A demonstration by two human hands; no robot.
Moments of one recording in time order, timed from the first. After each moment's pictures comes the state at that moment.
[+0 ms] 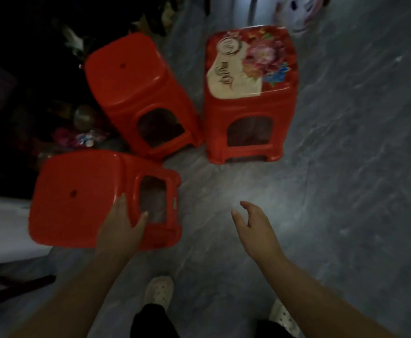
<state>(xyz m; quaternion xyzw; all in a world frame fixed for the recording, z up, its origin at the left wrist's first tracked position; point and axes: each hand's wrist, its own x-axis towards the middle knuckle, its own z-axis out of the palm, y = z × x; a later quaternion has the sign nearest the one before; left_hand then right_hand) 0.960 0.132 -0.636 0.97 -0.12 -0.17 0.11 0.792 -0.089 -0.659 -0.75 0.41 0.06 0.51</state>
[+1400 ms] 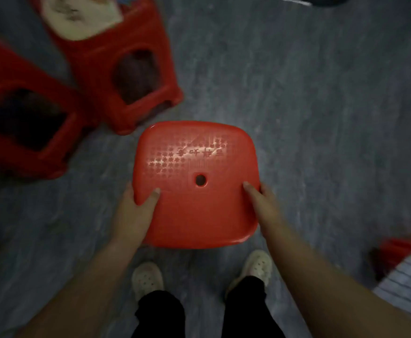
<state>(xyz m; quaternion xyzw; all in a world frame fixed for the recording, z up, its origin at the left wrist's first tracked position) 0.857 0.097 -0.676 0.81 -0.22 -0.43 0.32 0.618 0.006 -0.688 -0.37 0.72 -0.17 0.56</state>
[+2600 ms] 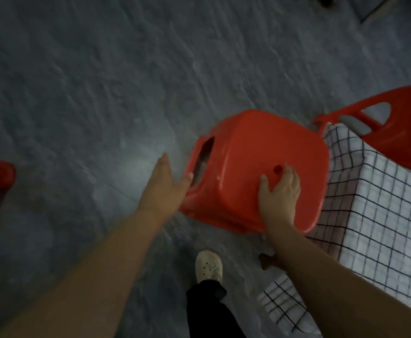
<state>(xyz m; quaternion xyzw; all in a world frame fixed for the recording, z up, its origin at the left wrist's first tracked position) 0.463 -0.139 -0.699 0.59 -0.63 -0.50 0.07 0.264 -0.042 -0.686 -0.26 0.92 -0.22 0.19</state>
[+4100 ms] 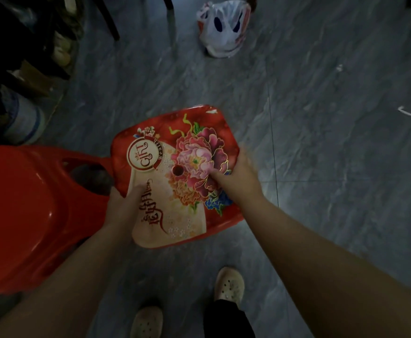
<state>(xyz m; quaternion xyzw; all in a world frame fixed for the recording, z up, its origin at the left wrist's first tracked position) 1.229 -0.311 -0.703 0.83 0.11 -0.37 0.41 1.077 -0.485 -0.726 -0.69 0.55 -0.03 0.47</state>
